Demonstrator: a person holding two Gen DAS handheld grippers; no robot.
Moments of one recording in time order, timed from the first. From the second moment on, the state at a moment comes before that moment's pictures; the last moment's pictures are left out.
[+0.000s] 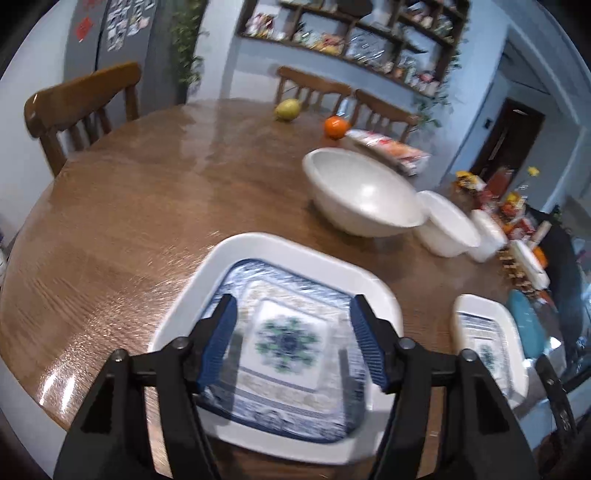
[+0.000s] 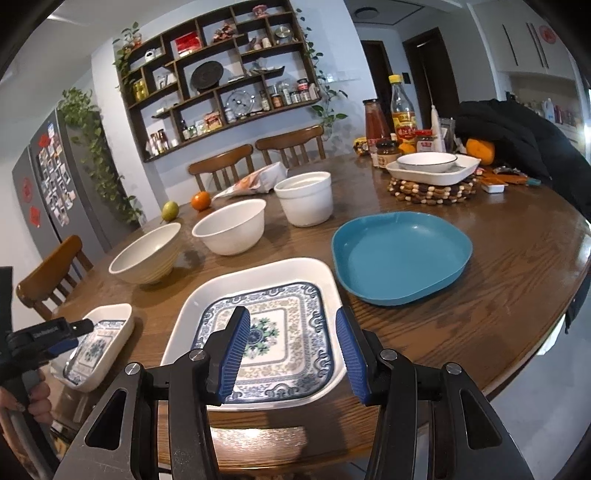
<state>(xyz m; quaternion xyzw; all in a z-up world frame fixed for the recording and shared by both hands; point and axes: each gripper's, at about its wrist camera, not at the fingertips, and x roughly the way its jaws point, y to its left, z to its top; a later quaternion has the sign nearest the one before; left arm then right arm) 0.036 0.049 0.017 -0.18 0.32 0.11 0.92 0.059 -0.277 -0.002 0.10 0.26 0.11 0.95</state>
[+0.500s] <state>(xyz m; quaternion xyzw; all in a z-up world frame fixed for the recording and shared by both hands) 0.042 -0.068 0.021 -0.13 0.33 -0.08 0.93 0.074 -0.309 0.002 0.14 0.28 0.13 0.94</state>
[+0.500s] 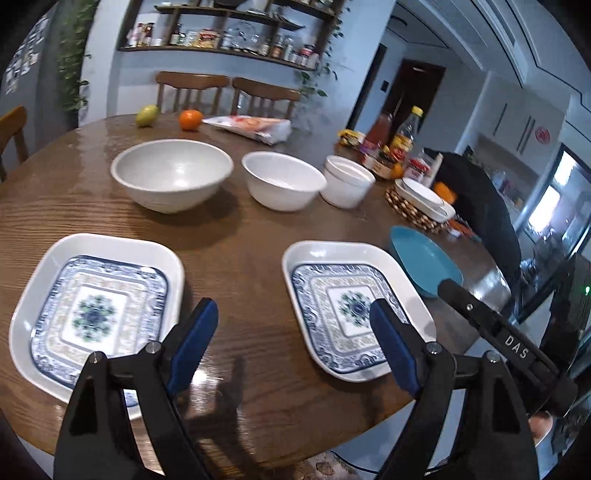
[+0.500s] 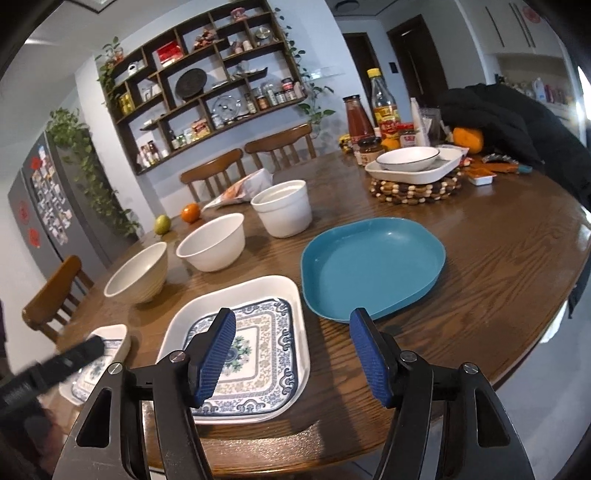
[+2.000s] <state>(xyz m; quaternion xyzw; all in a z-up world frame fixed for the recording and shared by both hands) 0.064 -0.089 -0.011 -0.11 0.39 -0.12 0.91 0.117 -0.288 -0.032 0.17 0.33 0.20 0.91</state>
